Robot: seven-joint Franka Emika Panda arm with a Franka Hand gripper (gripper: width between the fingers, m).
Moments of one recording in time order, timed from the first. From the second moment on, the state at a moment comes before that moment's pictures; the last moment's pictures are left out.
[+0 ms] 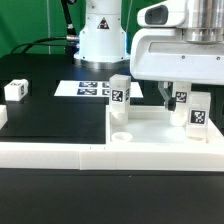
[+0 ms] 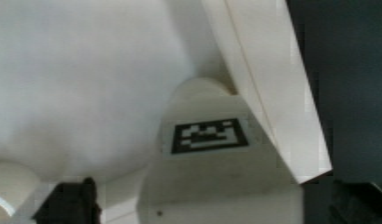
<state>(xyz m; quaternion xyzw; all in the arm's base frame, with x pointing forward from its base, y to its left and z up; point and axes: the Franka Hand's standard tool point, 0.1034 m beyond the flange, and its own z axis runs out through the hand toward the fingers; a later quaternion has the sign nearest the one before) 0.629 0.115 0.072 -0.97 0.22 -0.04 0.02</state>
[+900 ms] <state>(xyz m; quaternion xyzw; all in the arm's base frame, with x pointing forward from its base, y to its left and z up) 0.629 0.111 0.072 -0.84 0.55 -0.02 0.04</state>
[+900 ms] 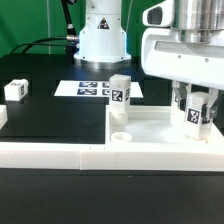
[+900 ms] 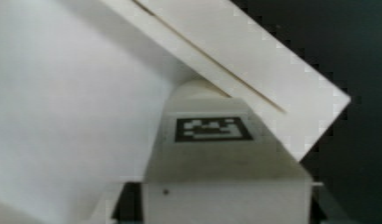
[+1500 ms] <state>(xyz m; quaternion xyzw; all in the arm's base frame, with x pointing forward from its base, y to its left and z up) 0.624 0.108 0.068 -0.57 0.81 0.02 0.11</state>
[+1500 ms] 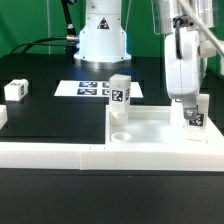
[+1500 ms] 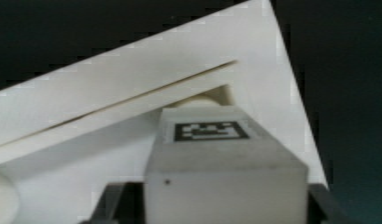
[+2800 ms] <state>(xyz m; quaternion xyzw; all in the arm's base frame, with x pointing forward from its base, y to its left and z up) 0.630 0.120 0.072 -0.96 0.27 -0.06 0.05</state>
